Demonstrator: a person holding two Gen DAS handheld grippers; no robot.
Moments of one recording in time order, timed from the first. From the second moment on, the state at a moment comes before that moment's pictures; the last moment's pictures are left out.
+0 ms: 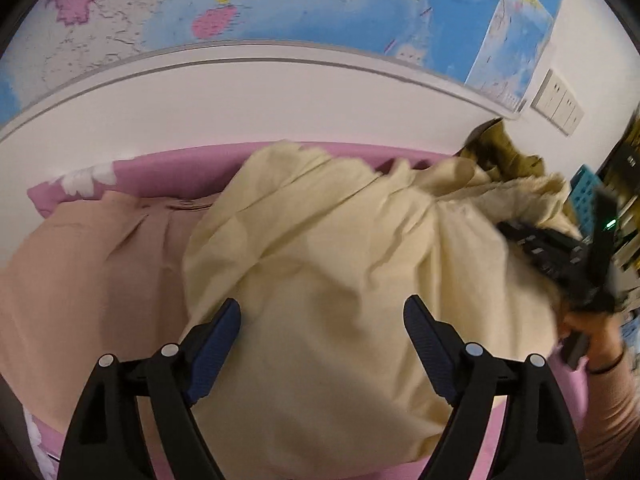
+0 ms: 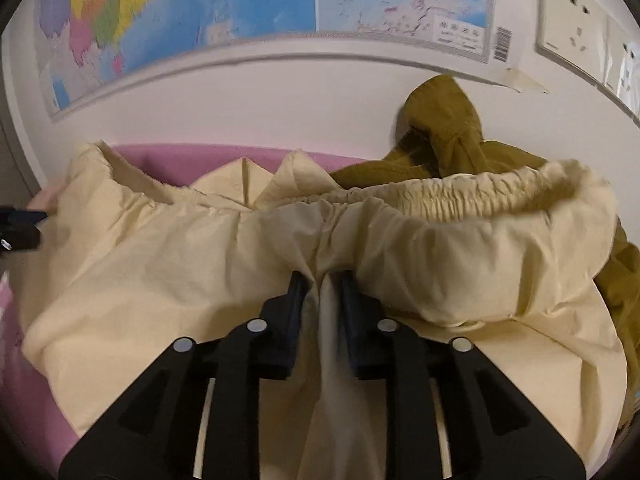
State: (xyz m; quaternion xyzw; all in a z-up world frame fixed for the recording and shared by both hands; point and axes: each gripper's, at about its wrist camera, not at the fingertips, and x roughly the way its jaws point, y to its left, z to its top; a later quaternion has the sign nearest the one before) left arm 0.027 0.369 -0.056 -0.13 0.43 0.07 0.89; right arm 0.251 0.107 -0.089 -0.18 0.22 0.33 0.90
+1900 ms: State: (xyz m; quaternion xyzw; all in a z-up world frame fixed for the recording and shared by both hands) left arm -0.016 0.243 -0.091 0.01 0.47 0.02 0.88; right arm 0.160 -0.001 -0.119 -0.19 0.25 0.37 0.87
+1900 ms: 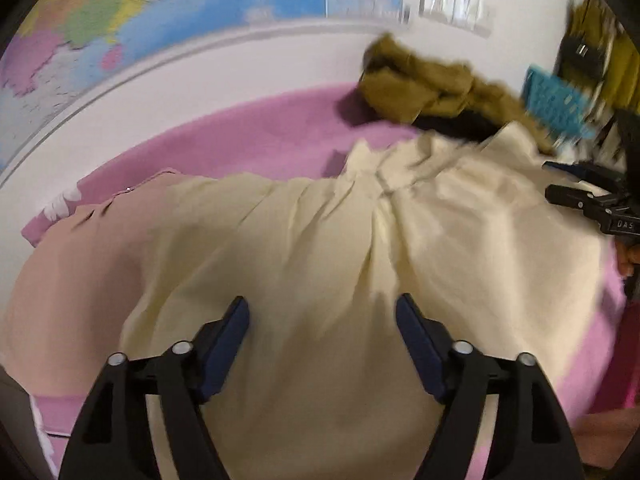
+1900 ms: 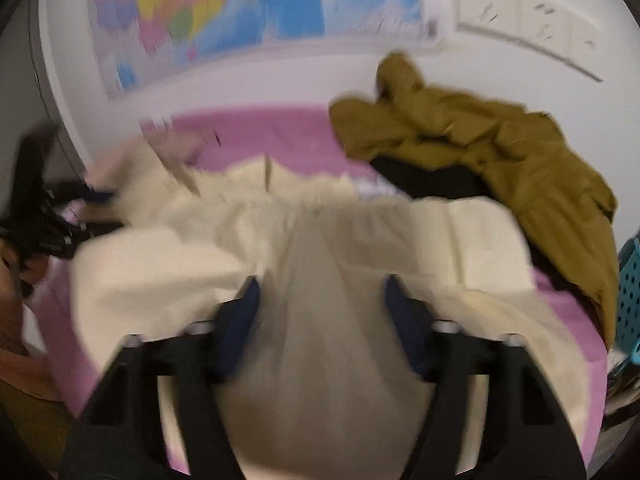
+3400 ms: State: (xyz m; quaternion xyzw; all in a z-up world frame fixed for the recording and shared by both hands) left arm -0.018 0.269 -0.104 -0.07 0.41 0.02 0.91; right arm 0.145 -0.247 -0.167 0.15 0.25 0.33 0.90
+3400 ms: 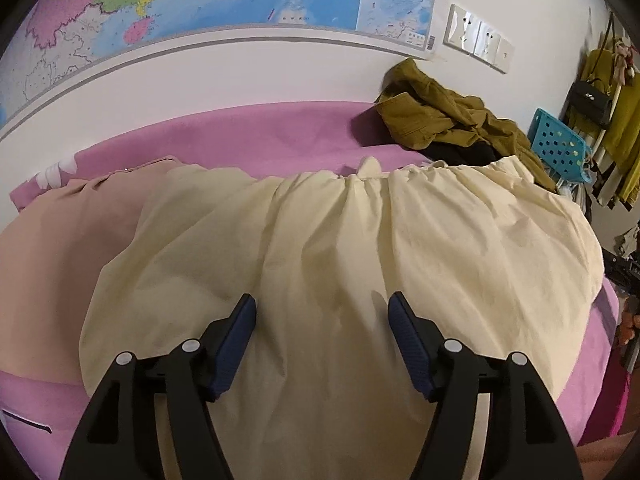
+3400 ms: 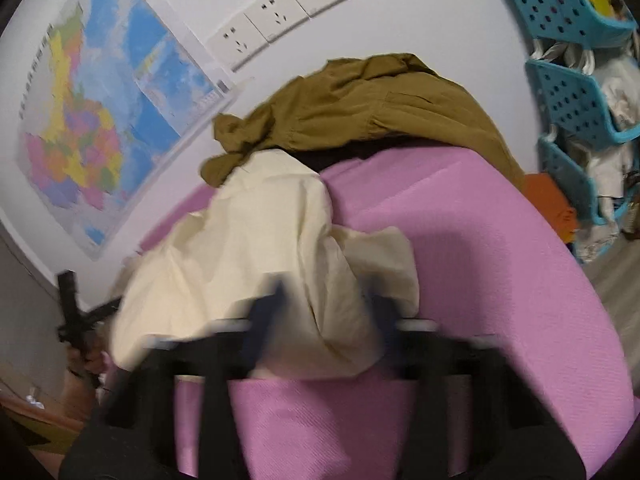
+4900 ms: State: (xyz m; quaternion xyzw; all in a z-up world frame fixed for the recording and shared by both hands) left arm -0.054 0.237 -0.097 -0.04 0.38 0.02 0.92; right arm 0.099 -0.066 -0.121 -0.06 0.21 0.40 0.89
